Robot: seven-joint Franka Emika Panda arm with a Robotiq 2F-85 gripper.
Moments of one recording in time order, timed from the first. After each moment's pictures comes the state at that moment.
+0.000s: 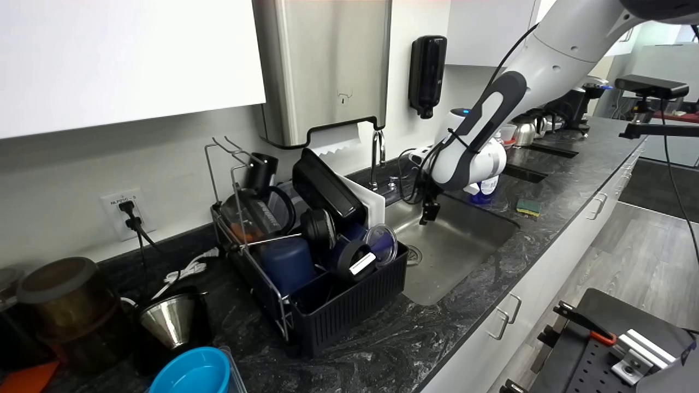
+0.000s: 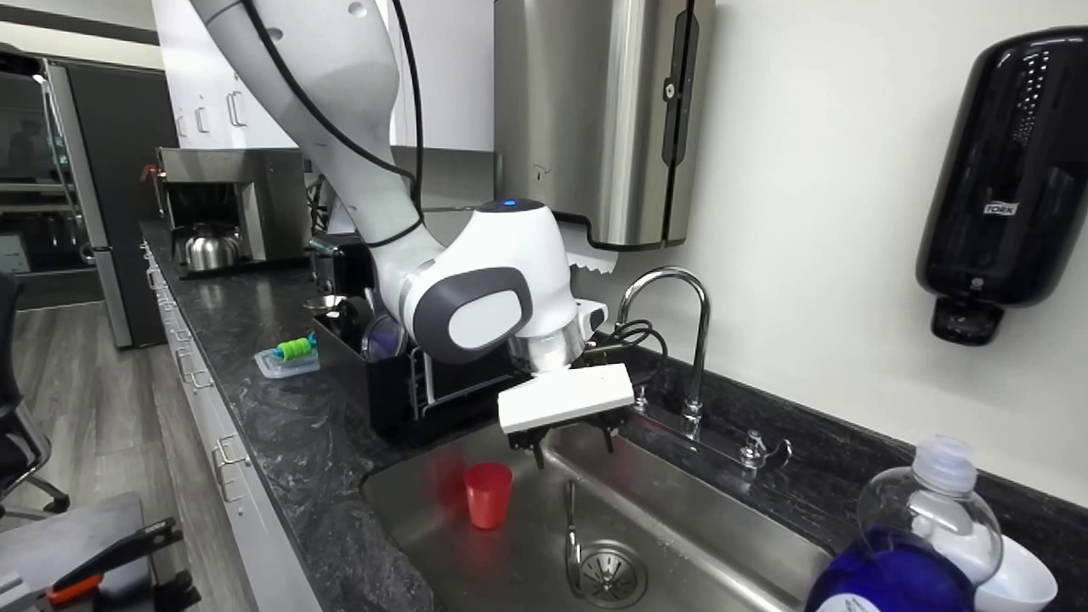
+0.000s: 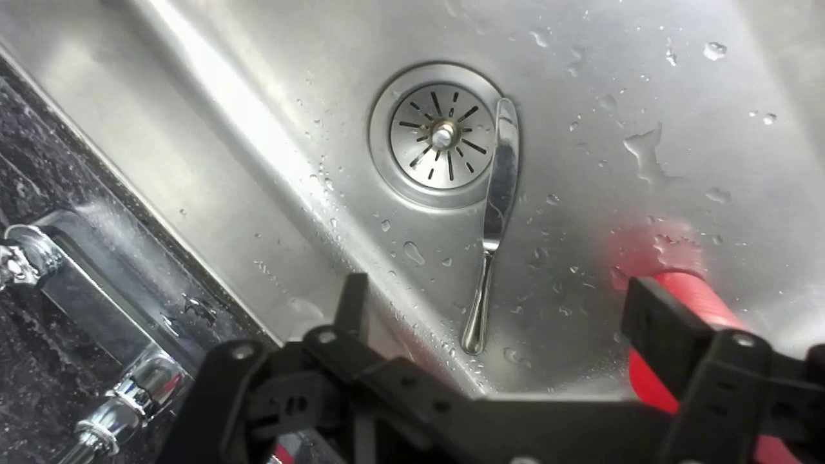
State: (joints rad) arm -0.29 0.49 0.07 -2.21 -0.06 3.02 -1.10
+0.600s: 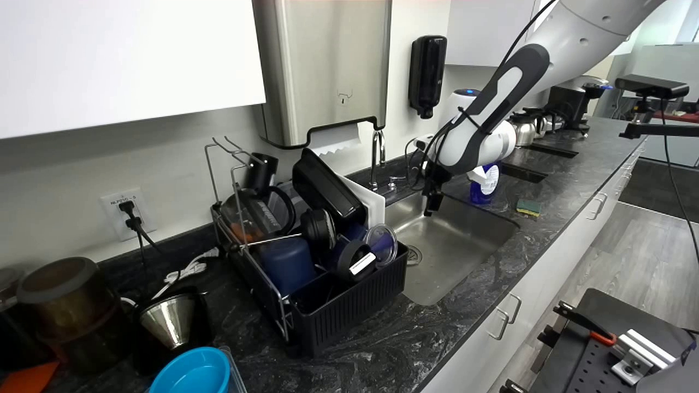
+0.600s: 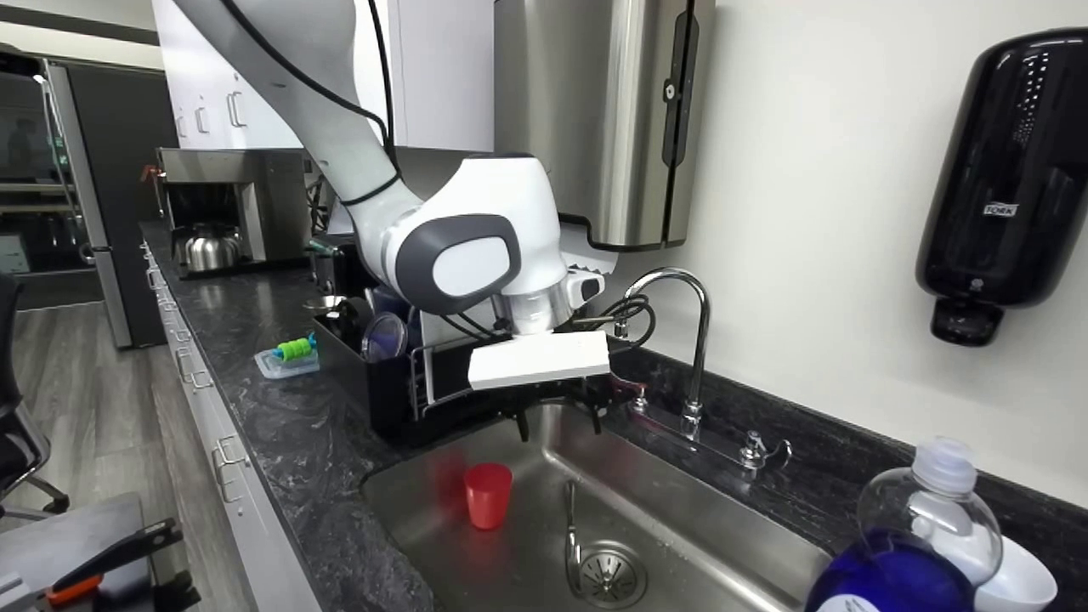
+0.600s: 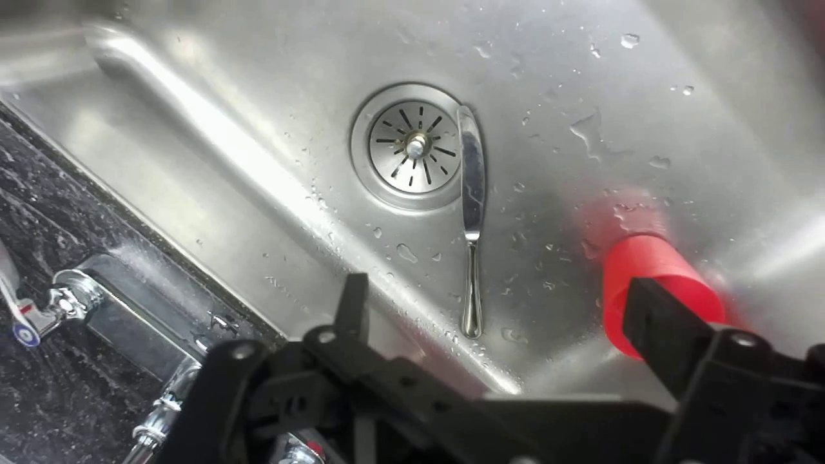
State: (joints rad) arm -0.28 0.35 0.06 -2.28 -0.07 2.89 -0.94
